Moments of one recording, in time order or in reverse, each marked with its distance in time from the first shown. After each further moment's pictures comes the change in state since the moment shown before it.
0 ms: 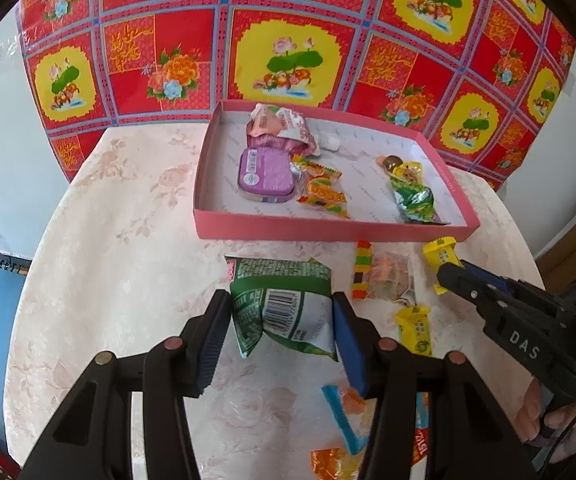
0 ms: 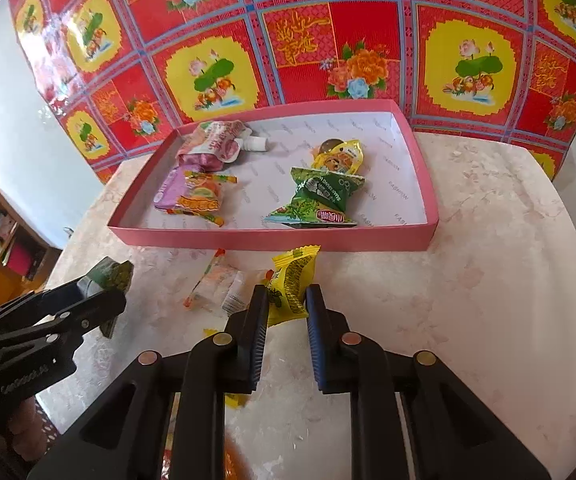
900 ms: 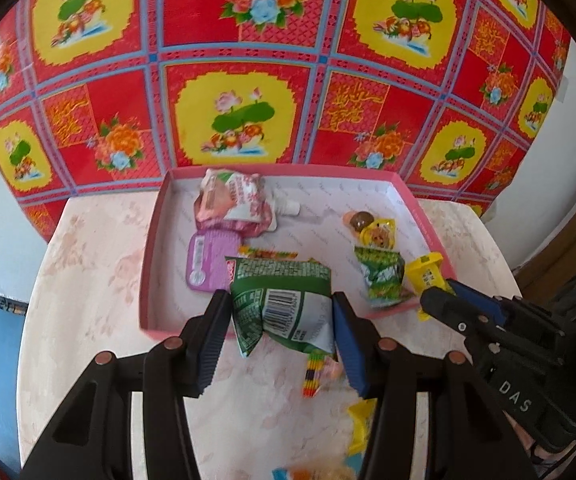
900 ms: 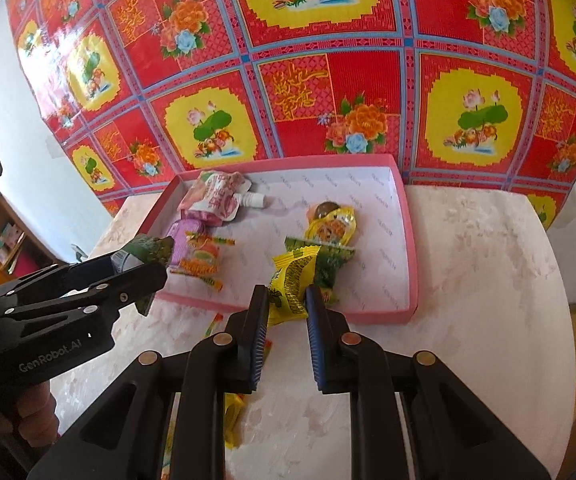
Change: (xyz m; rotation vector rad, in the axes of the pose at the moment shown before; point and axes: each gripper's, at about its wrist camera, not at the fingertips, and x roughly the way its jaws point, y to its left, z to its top) left arm 0.013 -0.041 0.067 0.074 -0.041 -0.030; right arm -0.009 -0.011 0.044 -0.017 -0.060 0.023
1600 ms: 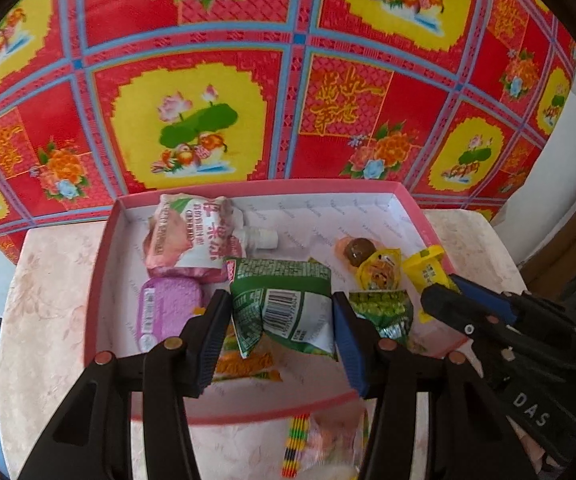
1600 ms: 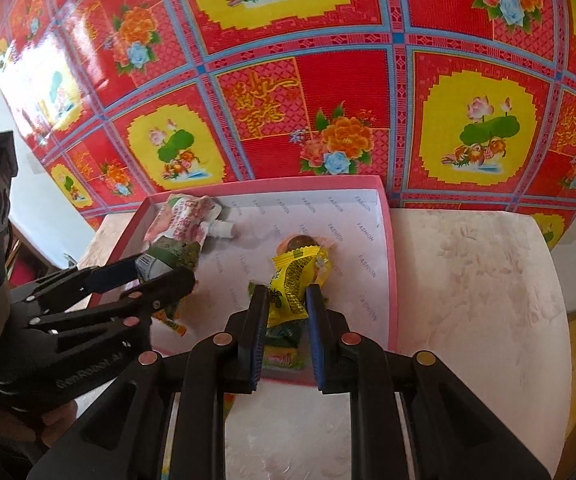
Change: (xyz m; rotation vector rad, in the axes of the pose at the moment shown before) left arm 0.057 -0.019 0.030 0.038 0.023 -0.007; right arm 0.031 -0.028 0.031 0.018 0.005 -0.006
